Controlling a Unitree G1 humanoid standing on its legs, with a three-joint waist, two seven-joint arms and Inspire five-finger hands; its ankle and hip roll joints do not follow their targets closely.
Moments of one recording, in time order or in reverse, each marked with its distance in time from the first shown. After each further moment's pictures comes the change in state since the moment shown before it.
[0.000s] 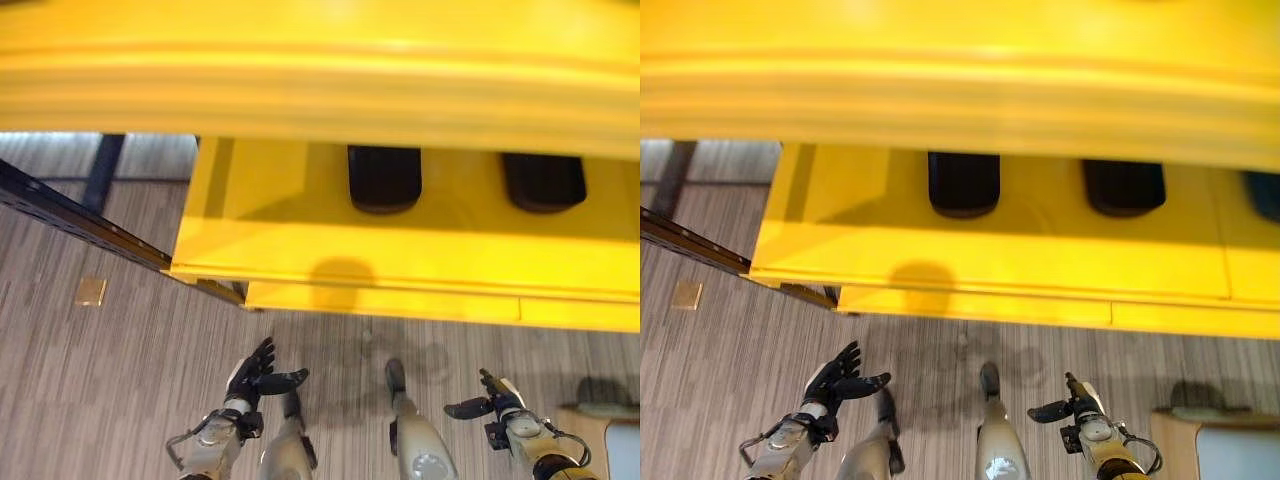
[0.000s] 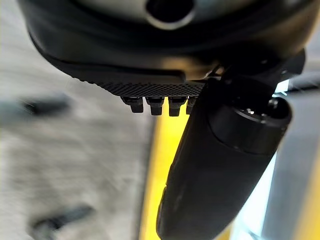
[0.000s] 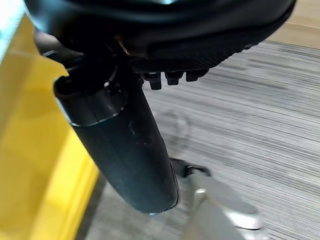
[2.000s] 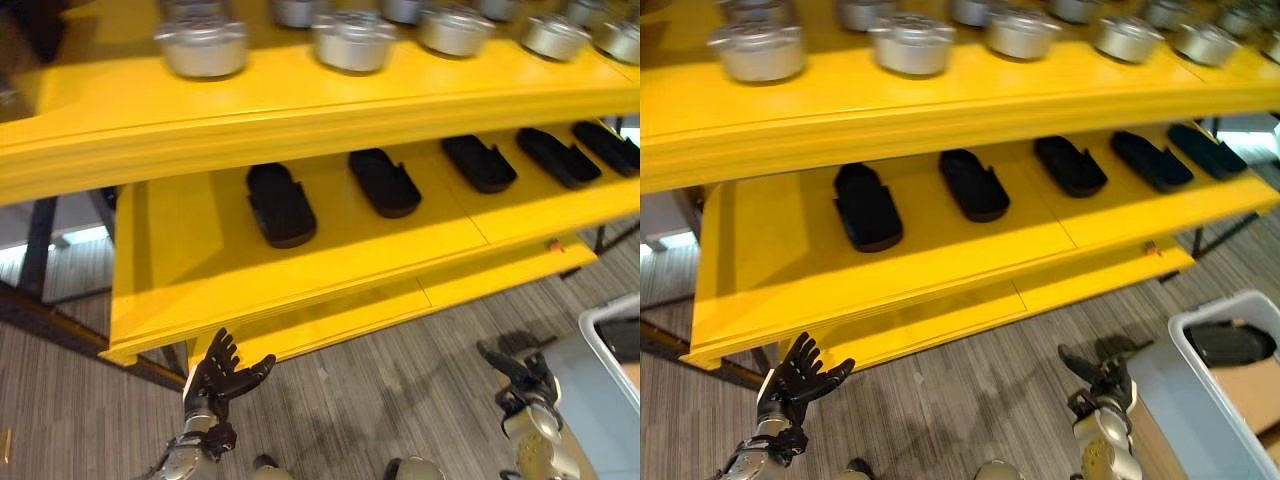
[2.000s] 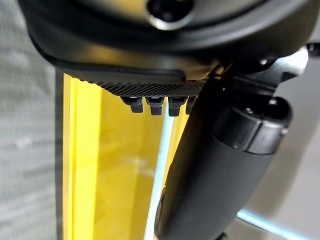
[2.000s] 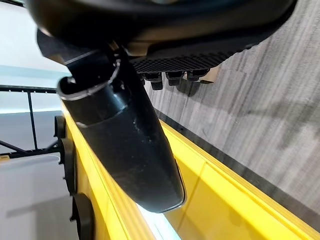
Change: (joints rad) left arm 0.296 -0.005 0.146 -0.422 -0.263 -0.064 0.162; right arm 0.273 0.111 -0.375 -0.827 0.532 0.085 -0.475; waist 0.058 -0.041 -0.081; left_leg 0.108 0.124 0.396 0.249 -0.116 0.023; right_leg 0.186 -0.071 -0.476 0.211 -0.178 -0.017
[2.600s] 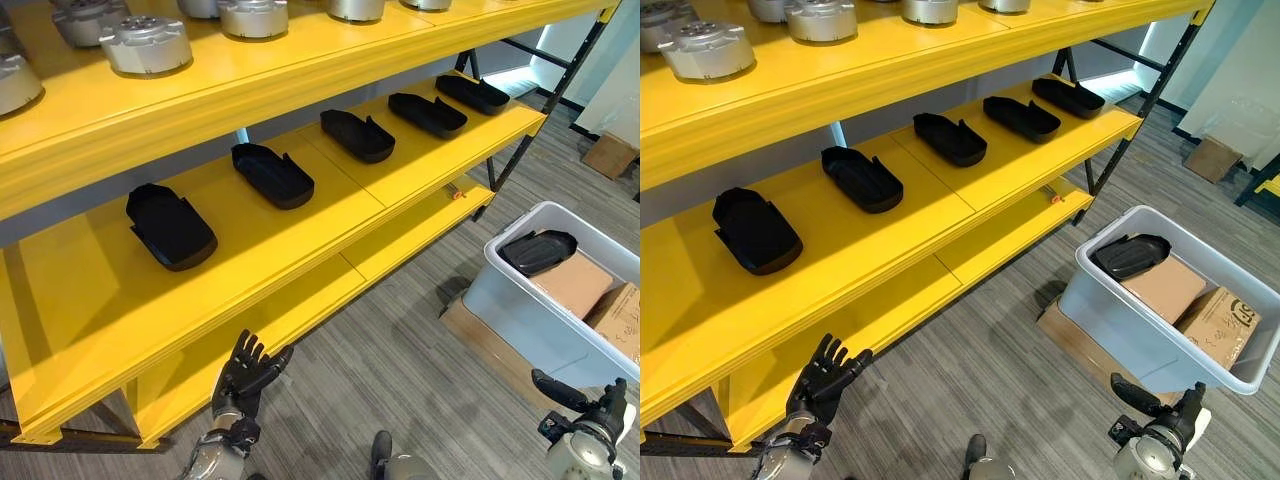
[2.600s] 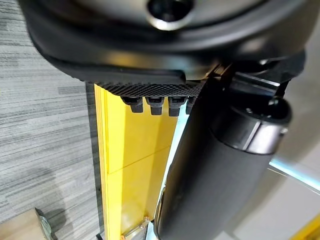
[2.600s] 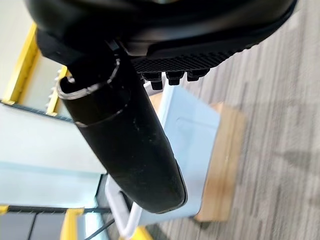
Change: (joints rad) left arm -0.023 -0.075 0.005 -0.006 -0.111 0.080 -0.080; right arm 0.153 -0.083 -0.094 -0.013 -0.099 -0.009 -0.175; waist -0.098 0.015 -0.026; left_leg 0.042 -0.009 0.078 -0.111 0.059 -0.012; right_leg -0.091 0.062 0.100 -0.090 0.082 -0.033
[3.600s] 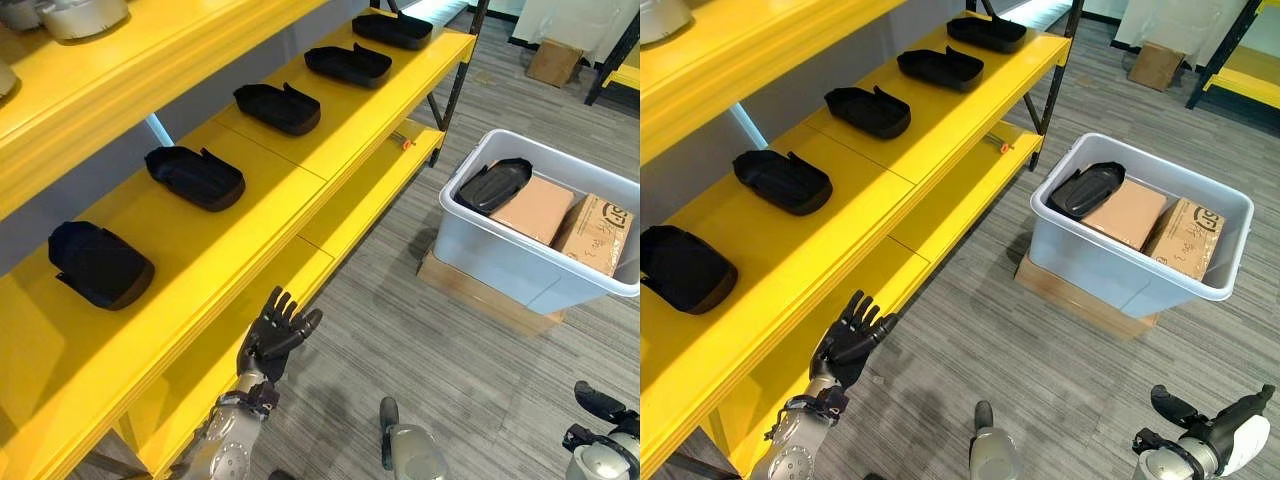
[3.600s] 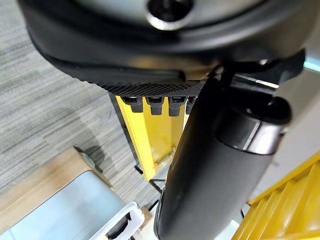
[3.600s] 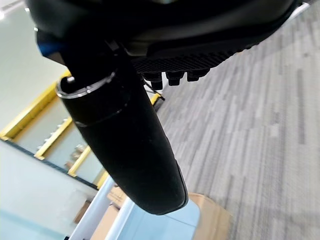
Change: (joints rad) left arm -0.100 0.043 -0.100 -0.233 -0.079 0.105 0.041; right arm 0.056 -0.046 -0.038 -0.067 -0.380 -0.048 -0.137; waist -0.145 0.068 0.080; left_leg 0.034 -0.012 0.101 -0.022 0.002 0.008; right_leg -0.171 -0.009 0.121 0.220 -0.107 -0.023
